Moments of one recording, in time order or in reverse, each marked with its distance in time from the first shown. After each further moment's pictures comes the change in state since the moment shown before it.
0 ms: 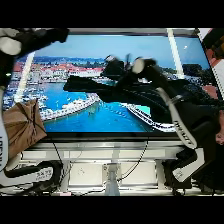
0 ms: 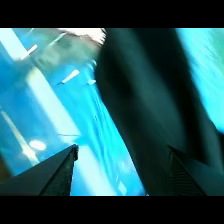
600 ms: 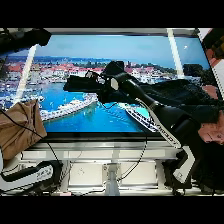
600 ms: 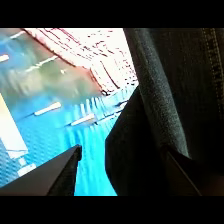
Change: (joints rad) left arm 0.118 0.060 -0.002 0.017 -0.171 0.010; right arm 0.146 -0.135 0.000 -0.135 -0.246 -0.002
